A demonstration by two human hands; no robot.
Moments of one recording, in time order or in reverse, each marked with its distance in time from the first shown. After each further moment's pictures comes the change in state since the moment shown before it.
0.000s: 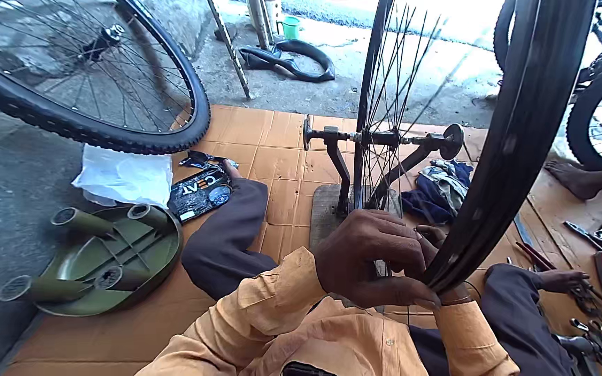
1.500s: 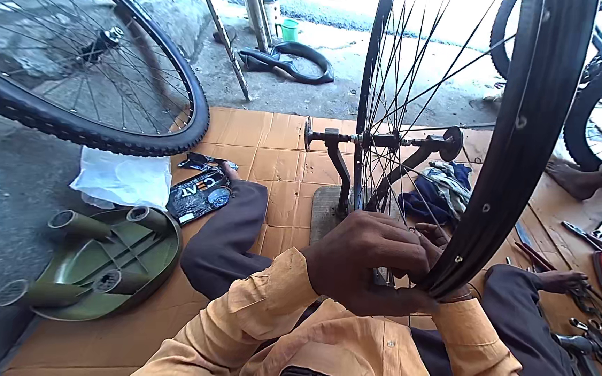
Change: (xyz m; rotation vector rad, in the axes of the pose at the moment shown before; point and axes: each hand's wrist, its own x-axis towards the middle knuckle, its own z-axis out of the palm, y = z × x) left_hand 0.003 0.008 -0.010 -0.017 -0.088 -0.004; right_hand 0.020 0.034 -0.010 -0.042 -0.080 -0.135
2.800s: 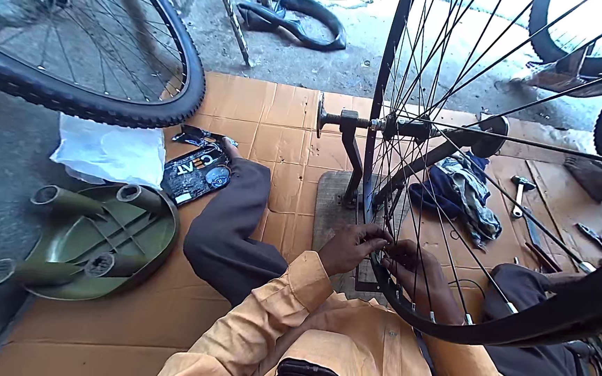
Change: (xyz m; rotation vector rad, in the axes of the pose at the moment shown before) left_hand -0.113 -0.089 0.044 -0.257 0.178 -1.015; right_hand -0.036 -0.013 0.053 -0.270 -0.326 -0.005
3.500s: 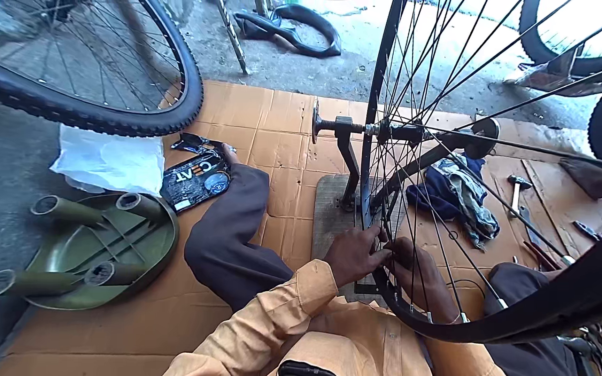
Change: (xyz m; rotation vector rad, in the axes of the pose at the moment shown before) left_hand 0.005 0.022 0.013 0.591 0.029 -0.189; right_hand 0.011 0.006 -0.003 -0.163 -0.030 -0.042
